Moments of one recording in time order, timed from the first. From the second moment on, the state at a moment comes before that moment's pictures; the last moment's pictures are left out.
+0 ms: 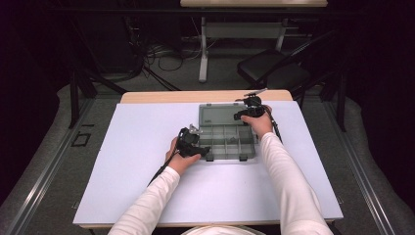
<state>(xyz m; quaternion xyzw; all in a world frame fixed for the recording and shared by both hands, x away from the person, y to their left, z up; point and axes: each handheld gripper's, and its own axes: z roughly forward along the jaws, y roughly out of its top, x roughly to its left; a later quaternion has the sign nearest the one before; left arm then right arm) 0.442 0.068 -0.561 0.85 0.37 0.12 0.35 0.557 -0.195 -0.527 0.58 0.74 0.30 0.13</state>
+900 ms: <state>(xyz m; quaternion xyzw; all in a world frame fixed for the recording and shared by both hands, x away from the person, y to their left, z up) 0.442 0.068 -0.561 0.85 0.37 0.12 0.35 0.559 -0.200 -0.542 0.61 0.72 0.32 0.08</state>
